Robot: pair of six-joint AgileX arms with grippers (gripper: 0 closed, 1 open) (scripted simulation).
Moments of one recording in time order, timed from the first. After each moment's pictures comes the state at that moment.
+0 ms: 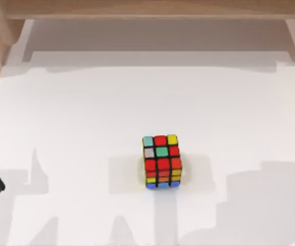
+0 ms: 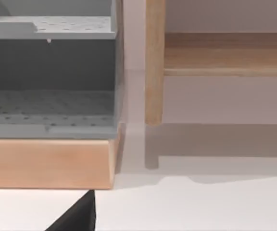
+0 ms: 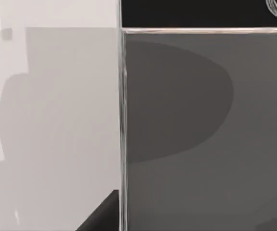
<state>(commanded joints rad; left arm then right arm) 0.00 0.00 0.00 0.00 0.00 0.00 -0.26 1.47 0.95 -0.83 0.00 -0.16</state>
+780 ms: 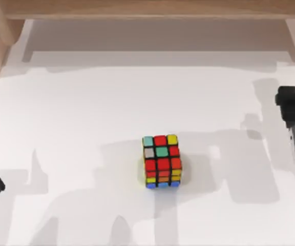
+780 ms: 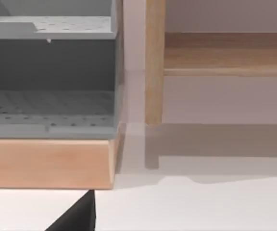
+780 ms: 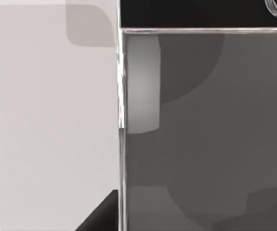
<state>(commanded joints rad) 0.00 0.00 0.00 0.00 0.00 0.00 0.17 1.69 1.25 -0.97 0.00 0.22</state>
